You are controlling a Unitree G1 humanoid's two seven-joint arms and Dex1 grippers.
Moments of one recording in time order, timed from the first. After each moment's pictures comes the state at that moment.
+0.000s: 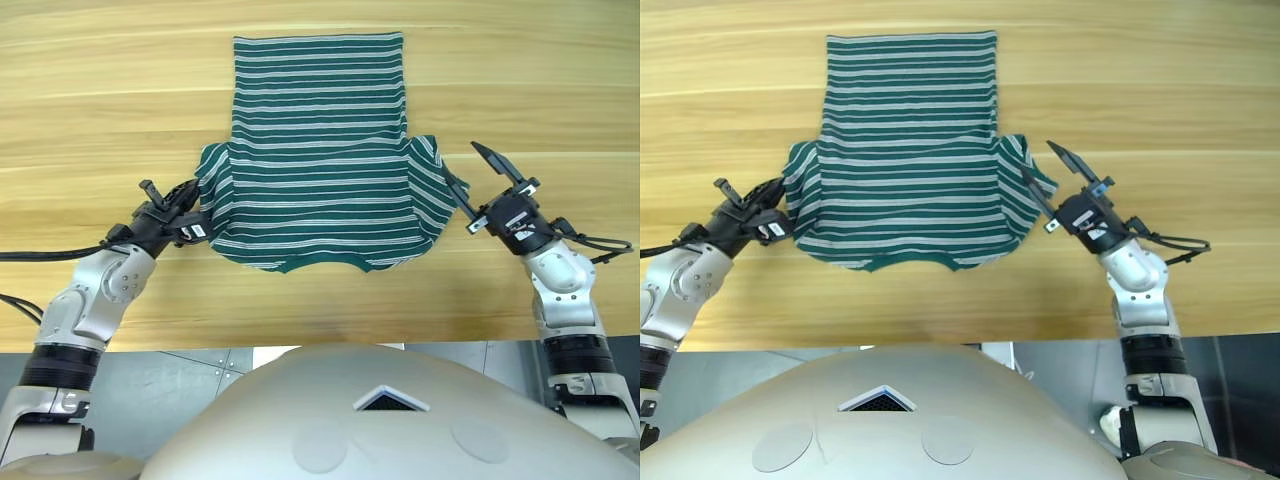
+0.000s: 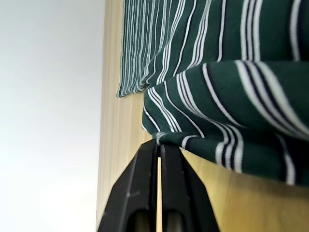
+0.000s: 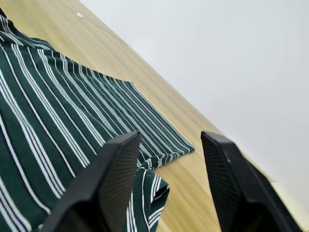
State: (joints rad) left arm 0.27 0.81 -0.11 0.04 0.64 -0.35 -0.09; right arm 0.19 -0.55 0.04 0.15 0.02 -0.75 0.45
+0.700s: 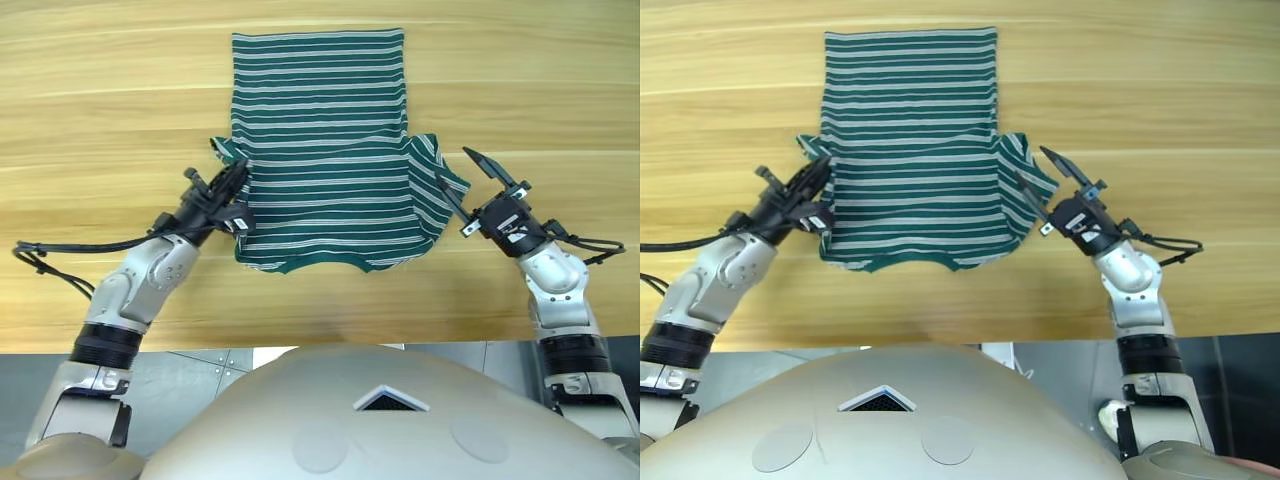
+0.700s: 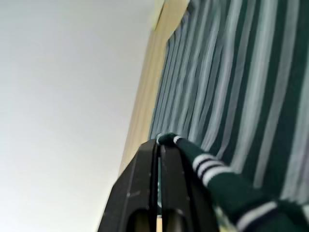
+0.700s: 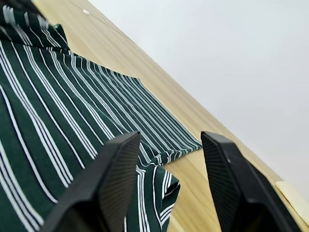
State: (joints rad) left arm 0.14 0.67 -0.24 0.06 0.71 -0.47 0.01; right arm 0.18 -0.54 0.05 0.17 0.00 -0.75 0.45
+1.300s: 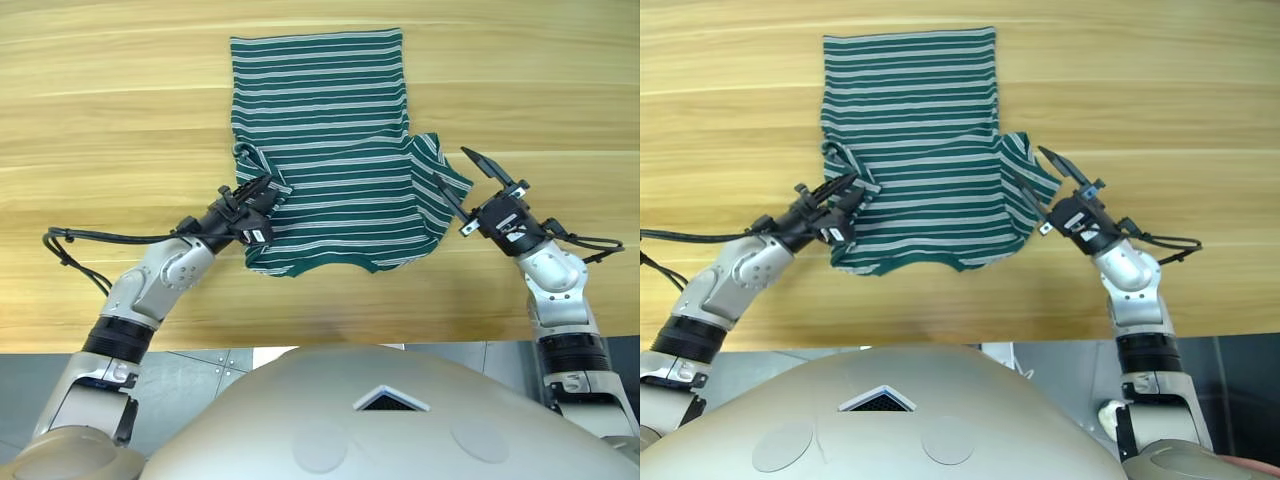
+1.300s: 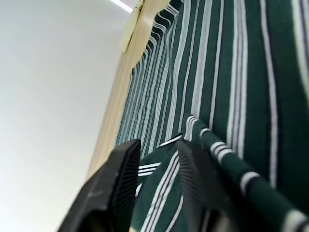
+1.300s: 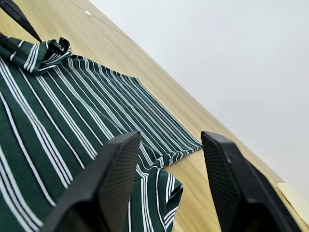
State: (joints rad) left arm 0.11 0.66 -0.31 0.11 0.59 -0.54 -0.14; right arm 0.18 -0.54 0.05 0.17 -0.02 -0.75 0.46
